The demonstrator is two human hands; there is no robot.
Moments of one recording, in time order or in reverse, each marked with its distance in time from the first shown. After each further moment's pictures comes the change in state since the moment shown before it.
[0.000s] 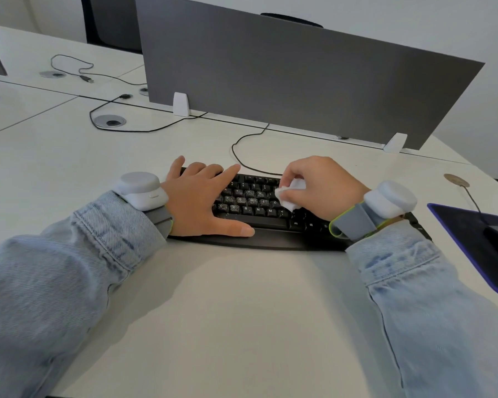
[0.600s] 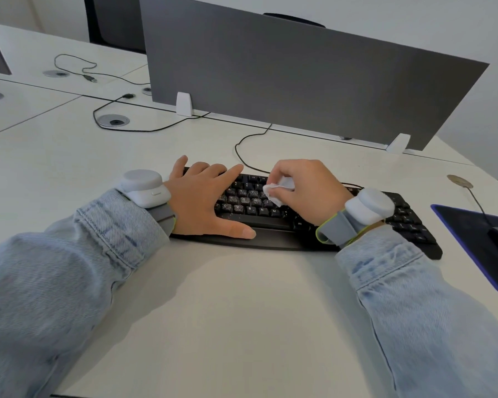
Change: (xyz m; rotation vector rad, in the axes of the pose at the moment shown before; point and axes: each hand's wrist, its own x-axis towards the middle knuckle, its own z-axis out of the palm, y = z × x) left_hand -0.001 -0.002 -0.003 -0.006 -0.027 0.004; right_hand 0.006 -0.012 0.019 0.099 0.092 -0.053
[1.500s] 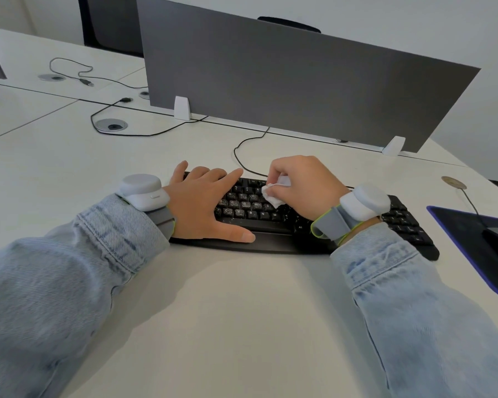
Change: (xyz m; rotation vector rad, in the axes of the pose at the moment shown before) left_hand 0.000 -0.003 -0.003 -0.021 -0.034 0.016; right_hand 0.009 -0.013 -0.008 -0.073 -0.039 0.014
